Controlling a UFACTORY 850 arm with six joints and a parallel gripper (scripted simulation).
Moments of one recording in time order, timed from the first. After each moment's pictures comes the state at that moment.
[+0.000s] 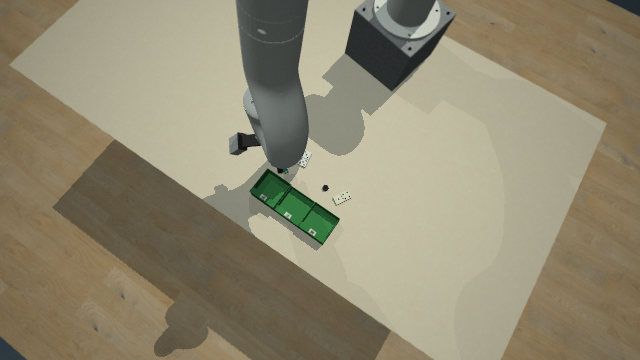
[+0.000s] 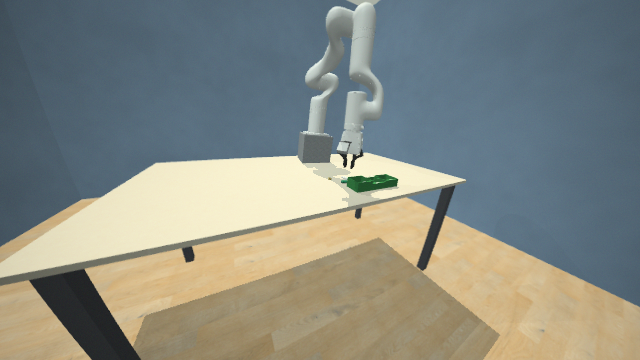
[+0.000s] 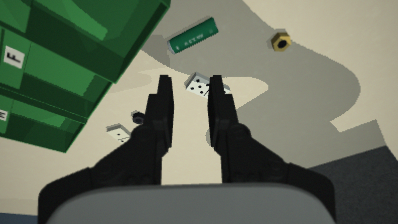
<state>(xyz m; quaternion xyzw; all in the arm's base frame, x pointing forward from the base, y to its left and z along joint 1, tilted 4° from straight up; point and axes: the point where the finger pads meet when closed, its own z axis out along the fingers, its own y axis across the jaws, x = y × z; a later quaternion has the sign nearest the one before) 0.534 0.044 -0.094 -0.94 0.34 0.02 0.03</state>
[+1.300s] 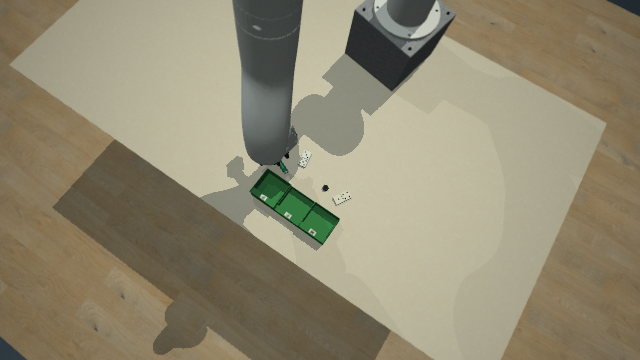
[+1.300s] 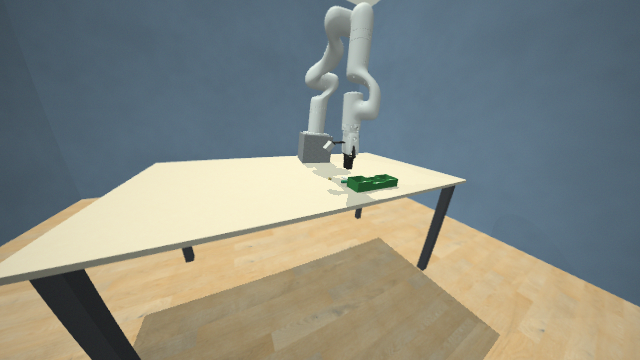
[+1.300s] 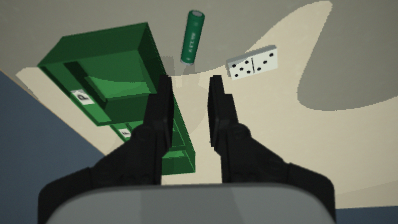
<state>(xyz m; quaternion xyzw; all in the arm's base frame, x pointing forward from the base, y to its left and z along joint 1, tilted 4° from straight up) 0.534 0.040 -0.097 -0.70 0.71 0.03 0.04</state>
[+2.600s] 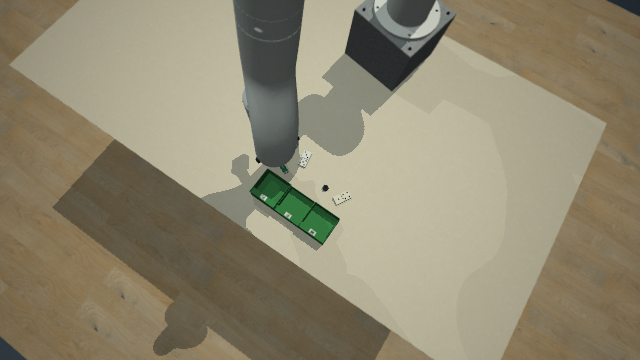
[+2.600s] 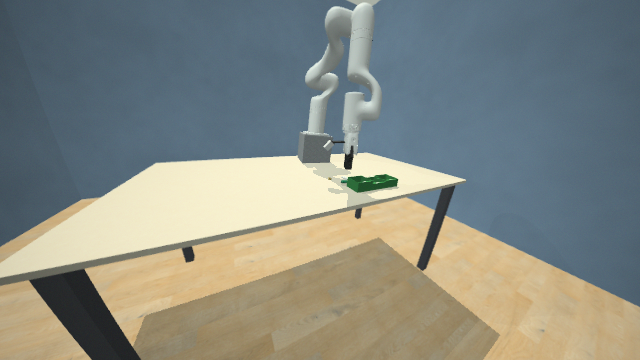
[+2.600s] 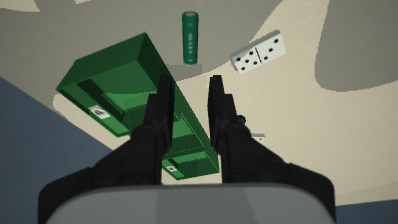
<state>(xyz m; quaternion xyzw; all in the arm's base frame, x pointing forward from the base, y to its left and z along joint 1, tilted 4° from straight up) 0.534 0.040 -0.097 -0.63 0.78 0.03 0.02</state>
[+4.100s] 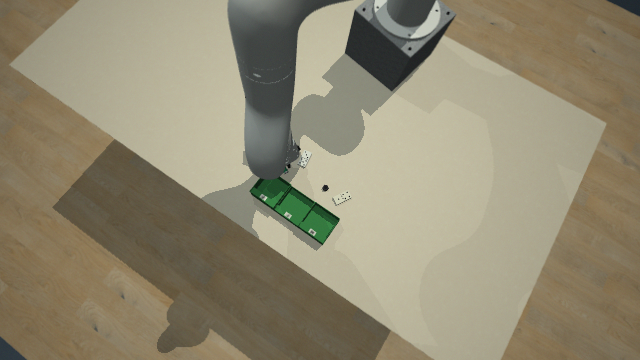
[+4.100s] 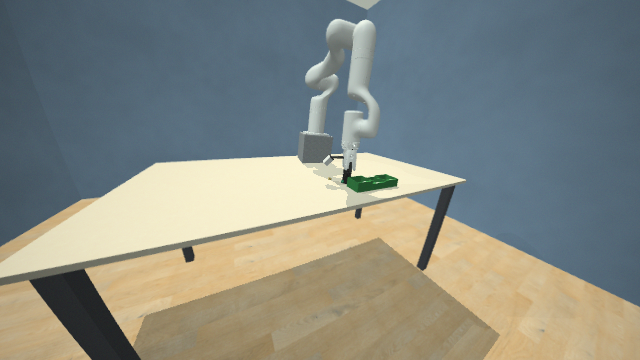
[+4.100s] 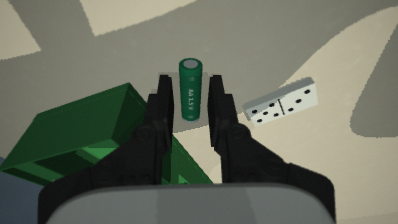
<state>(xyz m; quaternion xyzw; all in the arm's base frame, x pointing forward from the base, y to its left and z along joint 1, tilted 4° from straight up) 0.534 0.045 -0.170 -0.63 0.78 0.03 0.02</state>
